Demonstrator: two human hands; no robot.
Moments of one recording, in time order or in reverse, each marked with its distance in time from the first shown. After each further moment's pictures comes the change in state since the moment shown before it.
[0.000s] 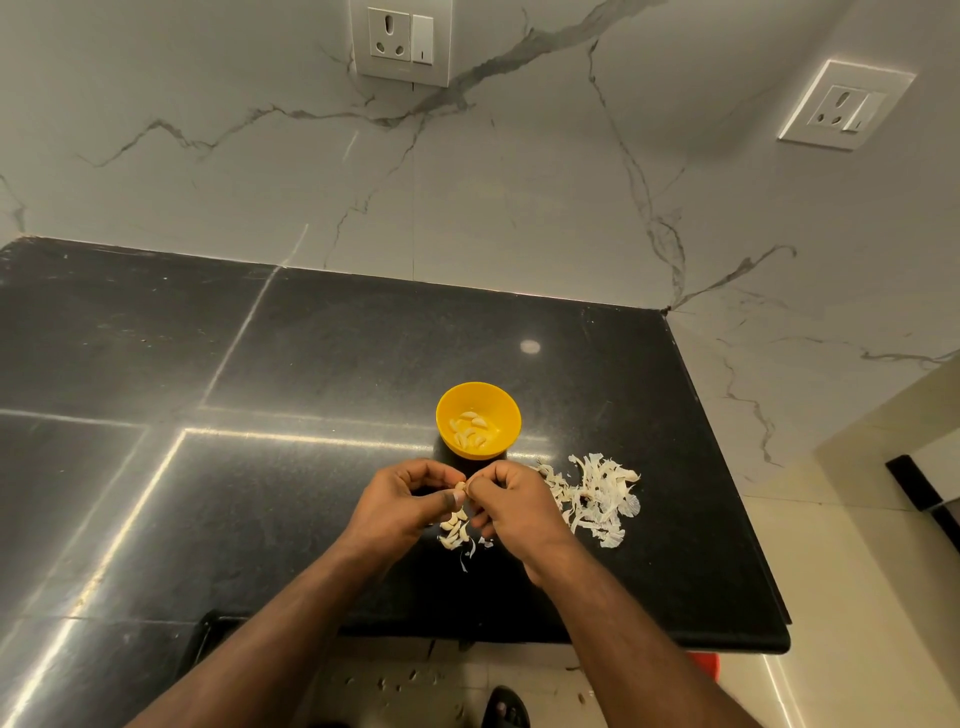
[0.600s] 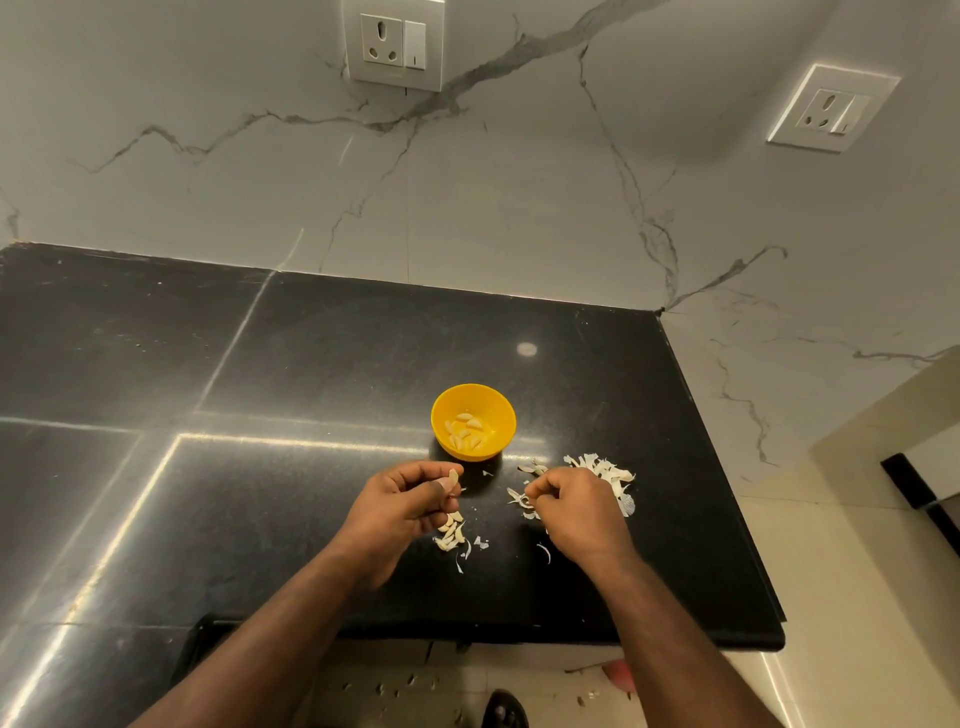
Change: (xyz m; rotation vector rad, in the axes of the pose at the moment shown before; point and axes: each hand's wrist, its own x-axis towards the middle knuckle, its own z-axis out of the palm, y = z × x) left_hand -0.002 0.000 0.004 -0.310 -0.004 -0.131; right_hand 0.002 0.015 -0.057 -0.605 0.232 -0.034
